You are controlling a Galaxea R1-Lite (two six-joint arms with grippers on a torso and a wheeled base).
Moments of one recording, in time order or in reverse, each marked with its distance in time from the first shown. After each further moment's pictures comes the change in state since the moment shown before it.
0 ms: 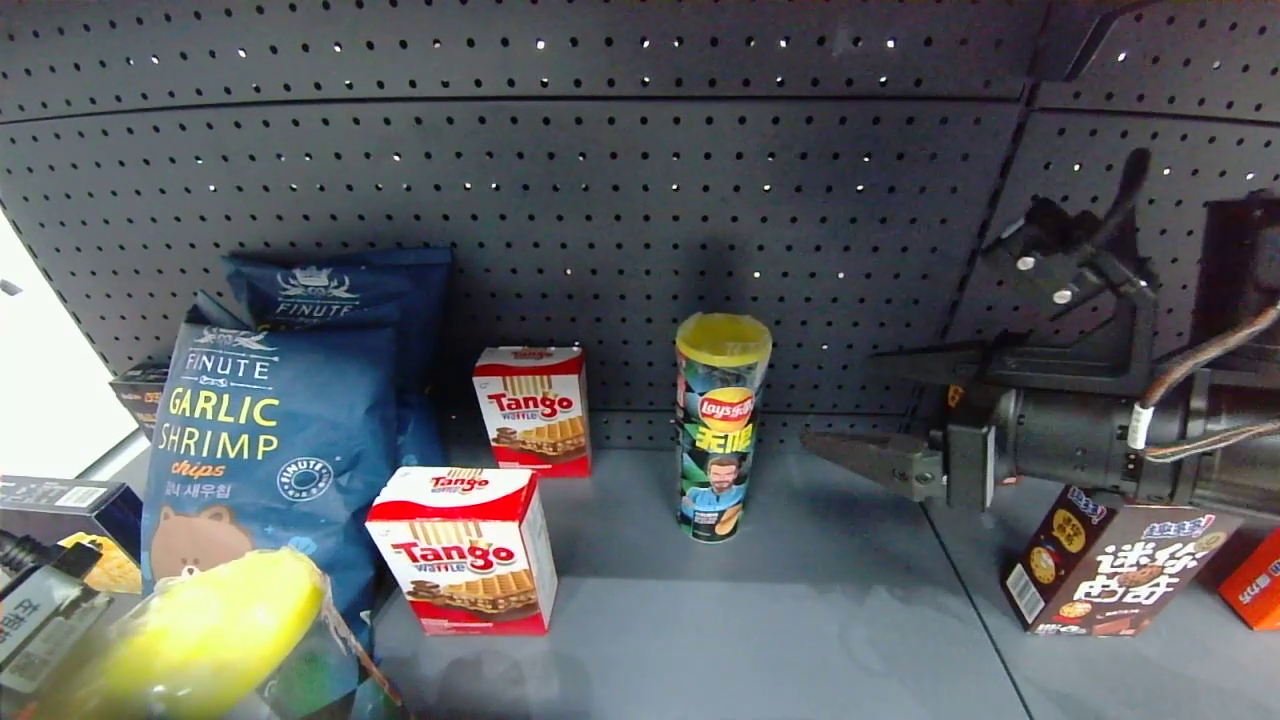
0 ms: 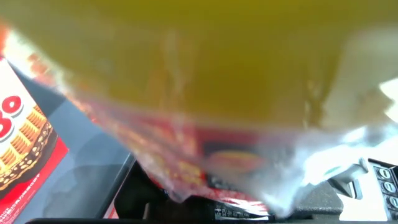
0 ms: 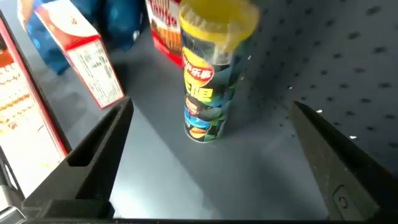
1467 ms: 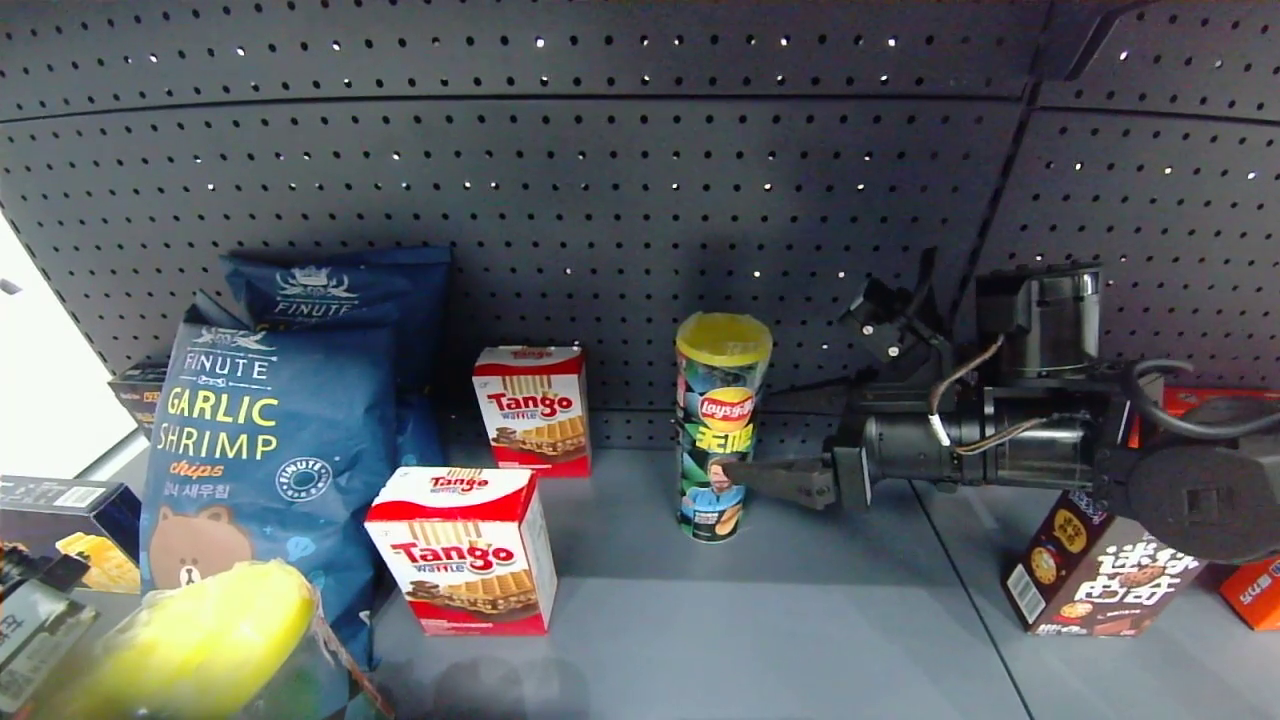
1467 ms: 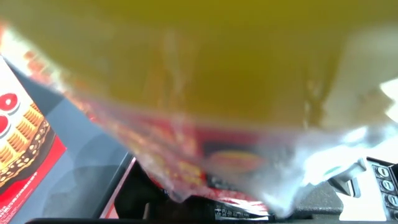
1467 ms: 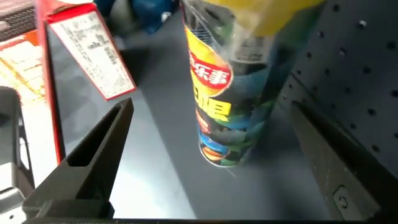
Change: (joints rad) left arm -0.003 -0.015 0.010 0.000 -0.001 -0.001; right arm -0.090 0.296 -0.070 -0.158 0.347 -0.048
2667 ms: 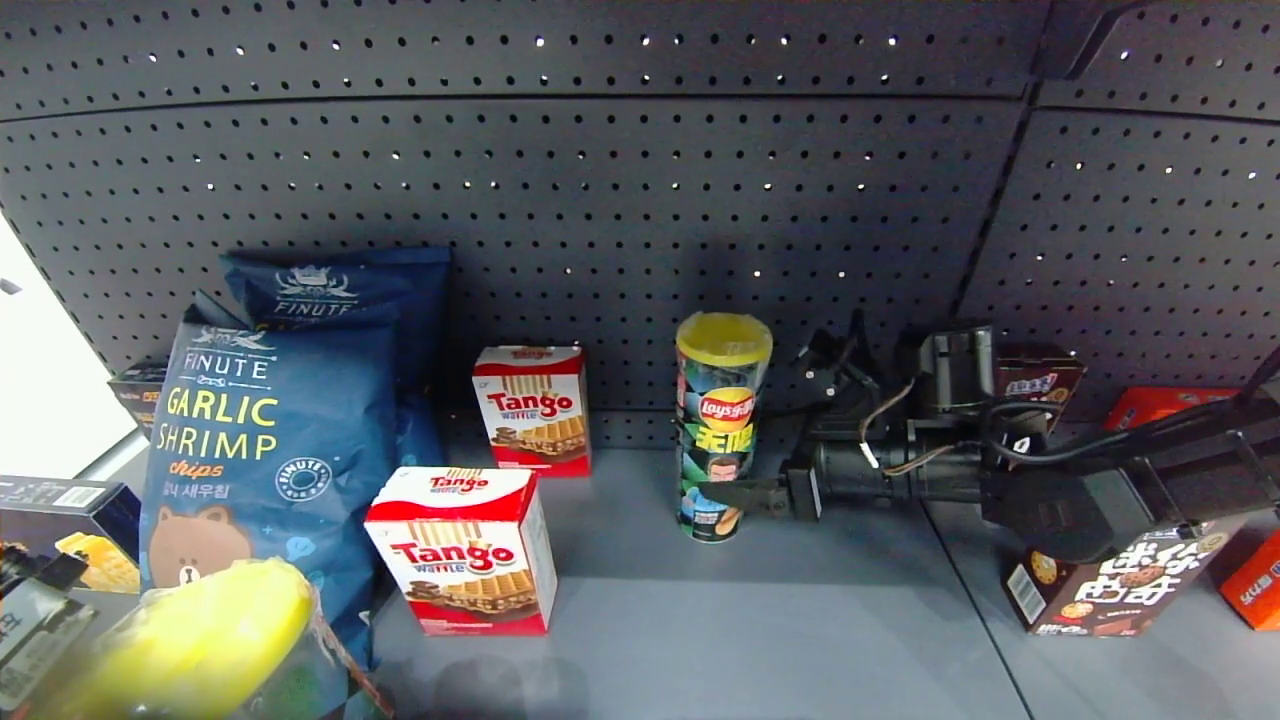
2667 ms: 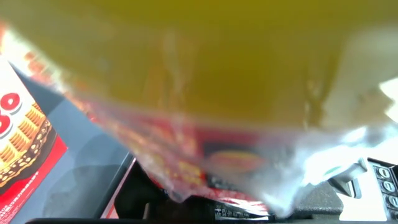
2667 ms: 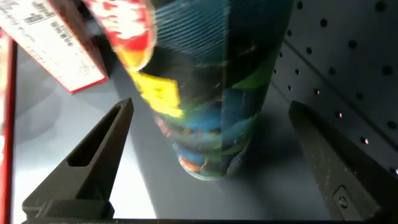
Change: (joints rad) left arm 0.004 0.000 0.000 0.000 0.001 -0.001; right arm -0.028 0.195 -0.024 -0.140 0.036 0.002
